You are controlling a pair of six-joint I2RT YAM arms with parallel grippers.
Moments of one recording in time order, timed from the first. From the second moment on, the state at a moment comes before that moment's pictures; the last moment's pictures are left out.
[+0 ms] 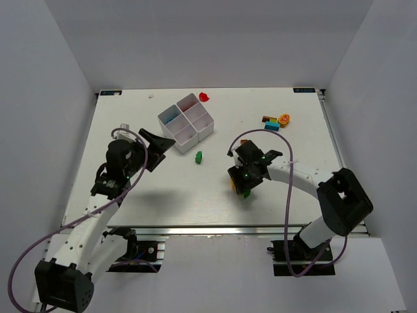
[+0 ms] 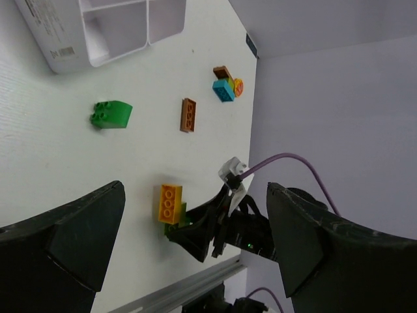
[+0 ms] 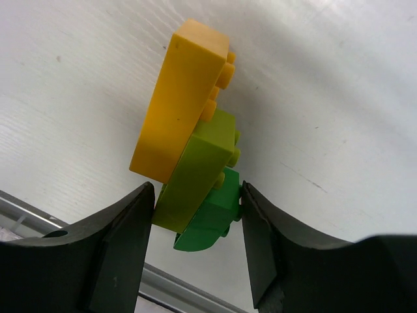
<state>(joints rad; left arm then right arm) -0.24 0.83 0.68 -0.16 0.22 -1.08 0.70 1.54 0.92 -0.59 -0.09 0.11</state>
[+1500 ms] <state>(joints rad) -0.56 1.20 0.87 -0.03 0.36 -0.91 0.71 1.24 0.92 -0.27 -0.42 -0.51</state>
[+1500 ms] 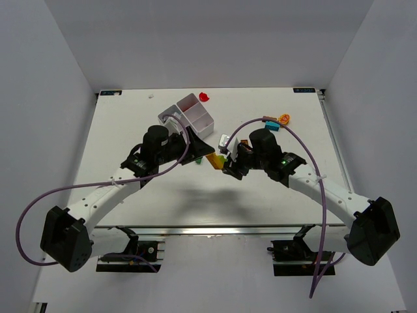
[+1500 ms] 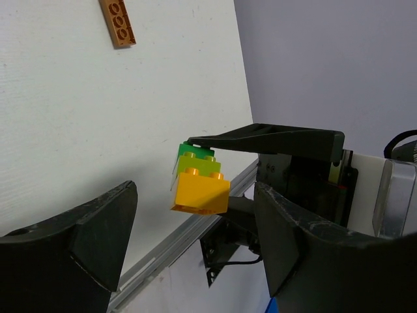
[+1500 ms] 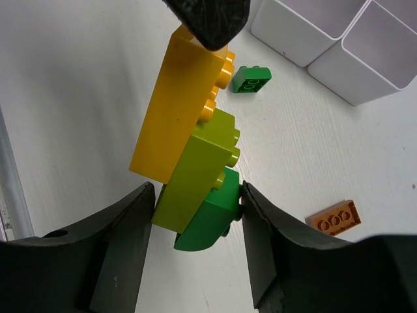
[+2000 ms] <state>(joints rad) -0.57 1.25 0.87 -0.03 0.38 -0.89 0.71 1.24 0.92 -0.28 -0.44 -0.52</state>
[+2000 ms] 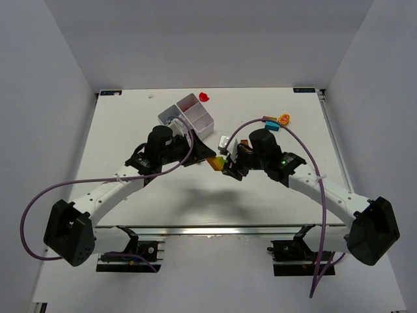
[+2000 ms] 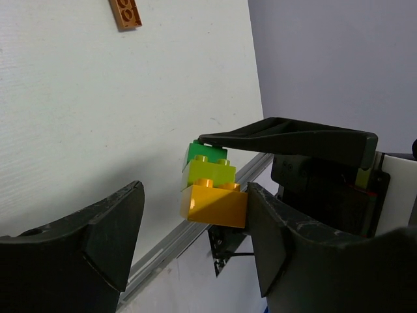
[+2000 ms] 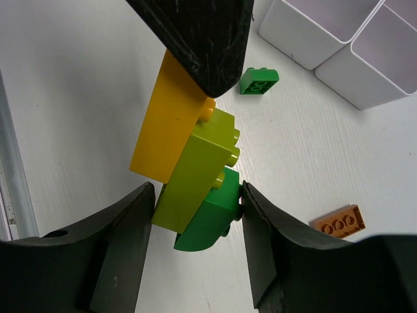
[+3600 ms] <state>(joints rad) -0.57 1.35 0.96 -0.22 0.49 -0.74 0.71 1.29 0.92 -0.35 -0.45 -0.64</state>
